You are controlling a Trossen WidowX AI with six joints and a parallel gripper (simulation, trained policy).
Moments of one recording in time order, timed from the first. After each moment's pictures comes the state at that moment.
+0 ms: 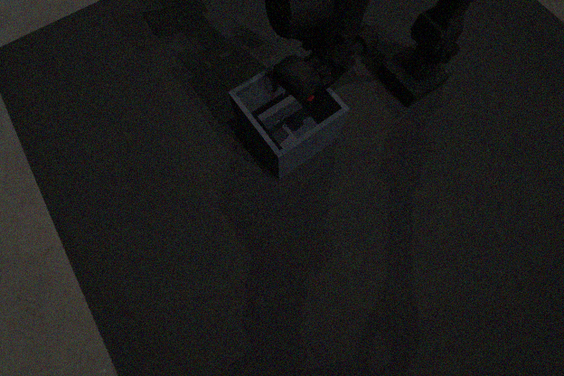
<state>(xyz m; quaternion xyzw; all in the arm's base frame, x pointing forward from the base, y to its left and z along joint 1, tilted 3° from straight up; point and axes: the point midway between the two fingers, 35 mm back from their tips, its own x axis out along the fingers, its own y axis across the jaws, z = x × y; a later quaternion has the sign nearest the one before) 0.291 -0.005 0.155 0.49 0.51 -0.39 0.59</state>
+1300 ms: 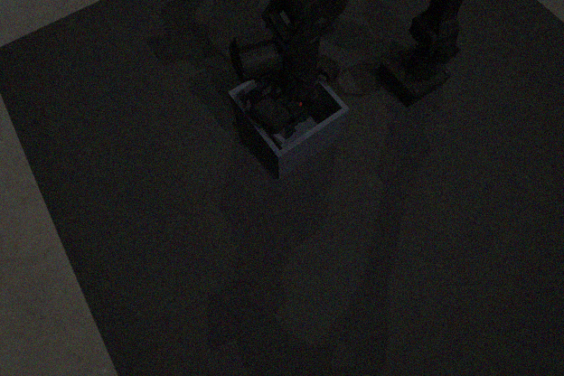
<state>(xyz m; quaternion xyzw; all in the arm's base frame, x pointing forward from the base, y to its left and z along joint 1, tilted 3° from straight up) 0.331 -0.024 0.072 0.46 0.56 -0.37 0.58</state>
